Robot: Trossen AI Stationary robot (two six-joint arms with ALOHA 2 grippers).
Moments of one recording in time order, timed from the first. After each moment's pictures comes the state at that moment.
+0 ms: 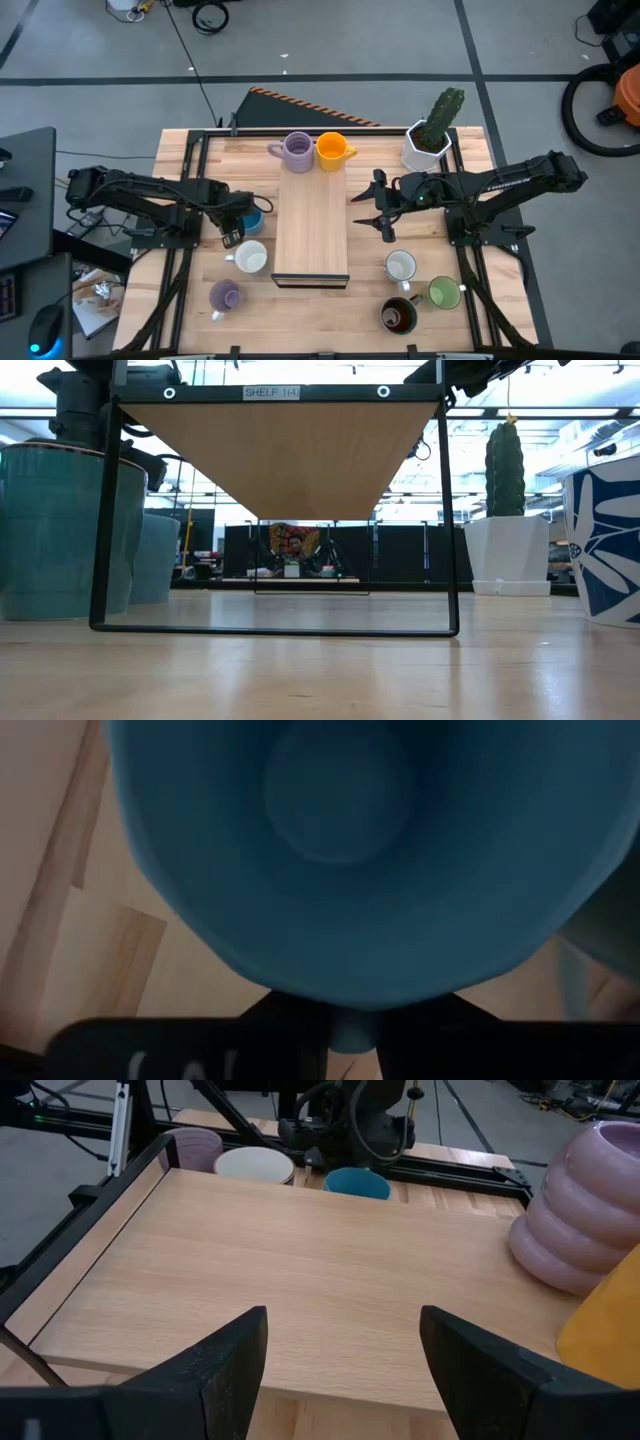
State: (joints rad) left arm 0.03 1.15 0.66 -0.94 0.00 -0.39; right arm 0.11 1.12 0.81 -0.11 0.08 -0.10
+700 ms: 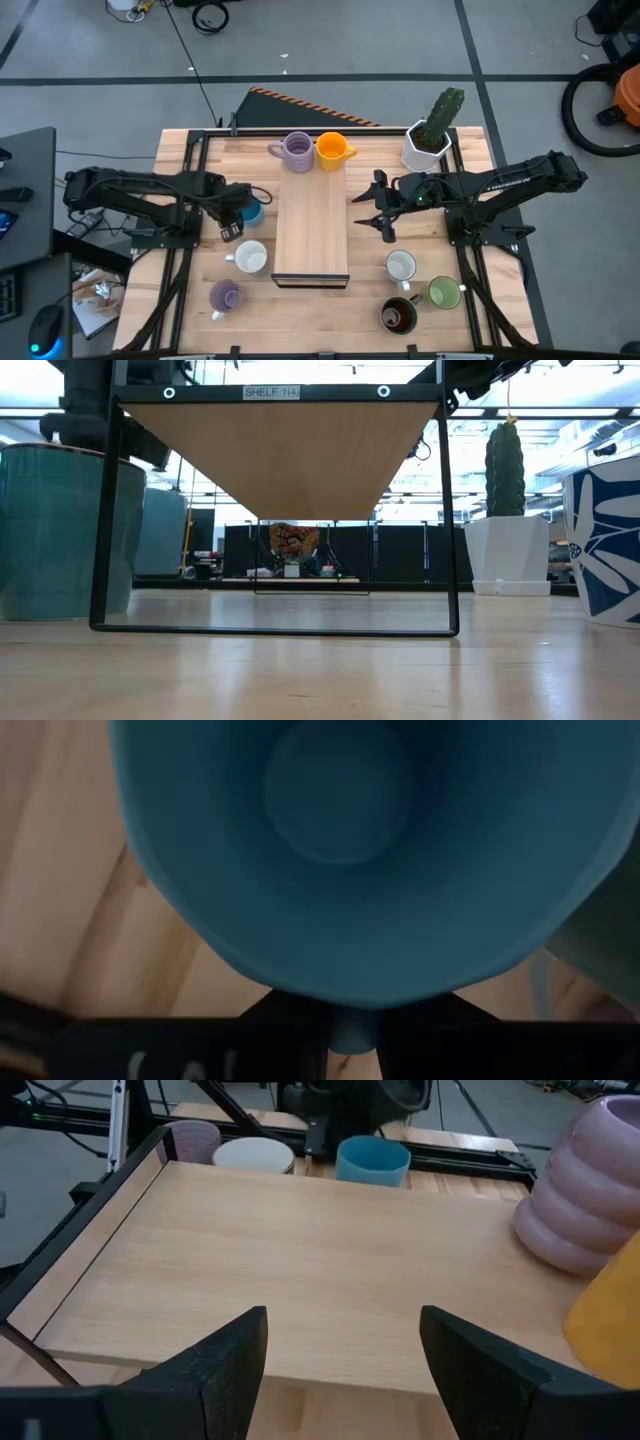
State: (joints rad) left arm 0.07 1.12 0.78 -1.08 -0.03 -0.37; right arm 0.11 1.12 0.81 -0.13 0.08 -0.06
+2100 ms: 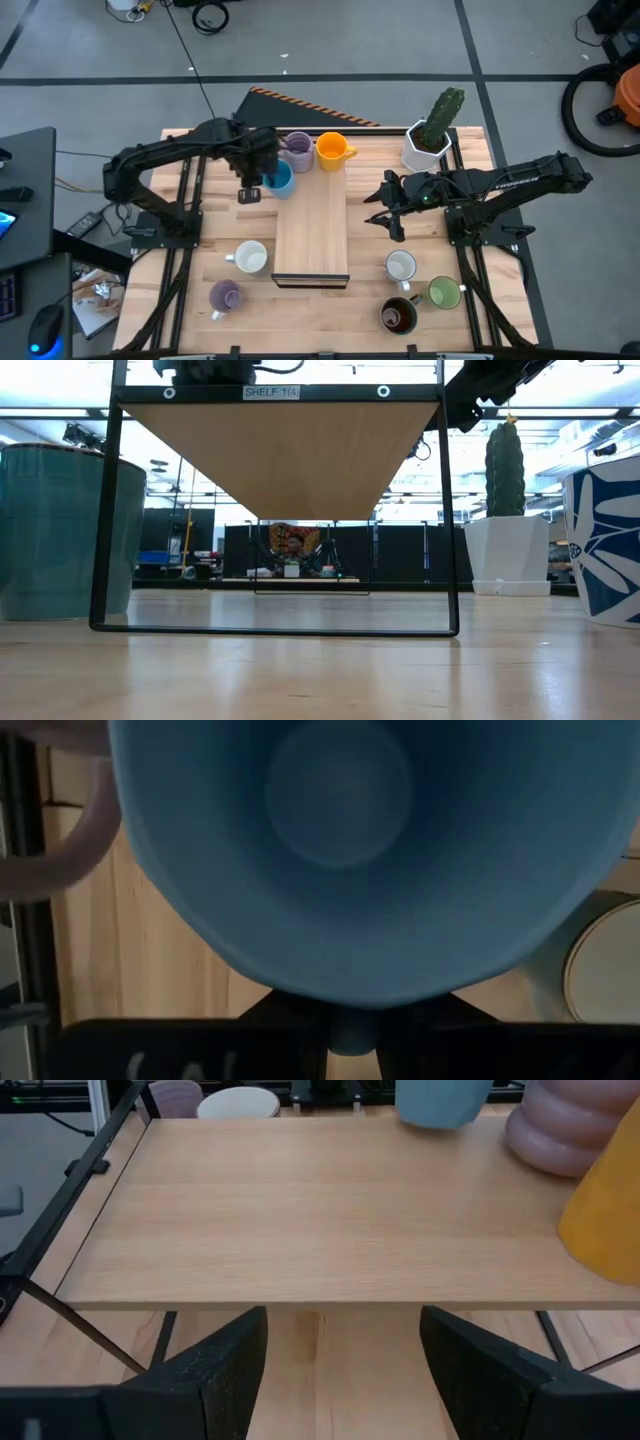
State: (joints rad) left arm 0.31 1.50 1.52 -1.36 0.00 0.26; right arm 0.11 1.04 0.81 -0.32 0.09 0.08
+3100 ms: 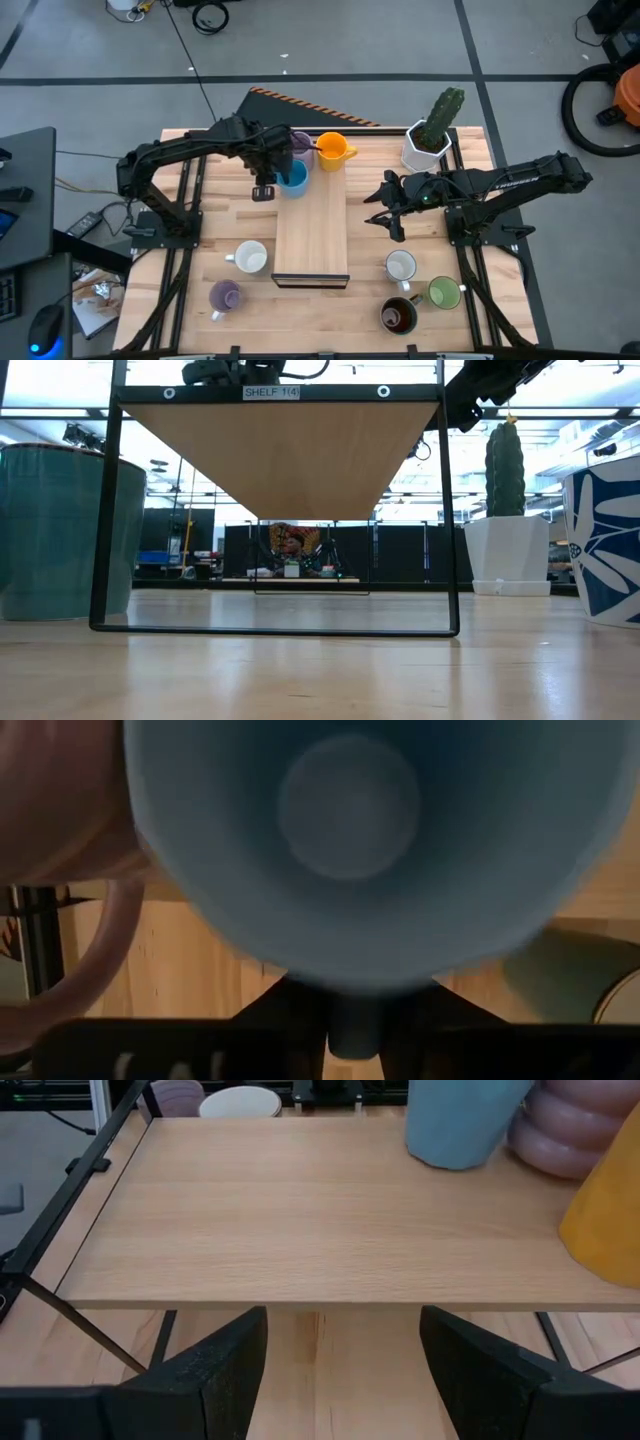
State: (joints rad) left arm 0.31 1.60 1.58 -1.29 0.01 0.30; right arm 0.11 1.04 0.81 -0.32 0.09 0.07
